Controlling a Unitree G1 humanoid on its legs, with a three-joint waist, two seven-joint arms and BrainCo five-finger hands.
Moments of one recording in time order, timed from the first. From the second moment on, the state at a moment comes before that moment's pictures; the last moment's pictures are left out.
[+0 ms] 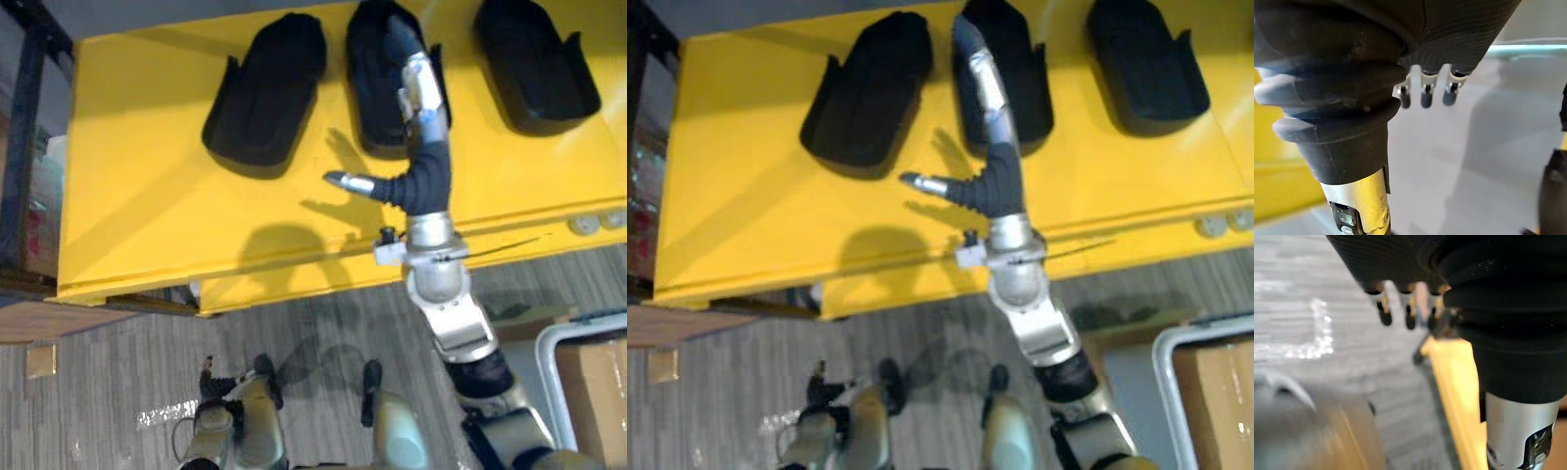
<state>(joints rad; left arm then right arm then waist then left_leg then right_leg) -0.05 0.07 0.06 0.89 0.11 -0.12 0.35 -0.55 -0.30 0.36 -0.26 -0.21 -0.22 -0.26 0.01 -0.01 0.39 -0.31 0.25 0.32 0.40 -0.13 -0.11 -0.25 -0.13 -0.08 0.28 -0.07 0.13</state>
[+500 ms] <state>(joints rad) -0.17 0.10 -0.09 0.93 0.17 -0.14 0.32 -0.74 -0.43 0.49 -0.12 -0.33 -0.22 -0.19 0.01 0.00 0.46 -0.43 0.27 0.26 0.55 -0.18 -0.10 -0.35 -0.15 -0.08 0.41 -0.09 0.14</state>
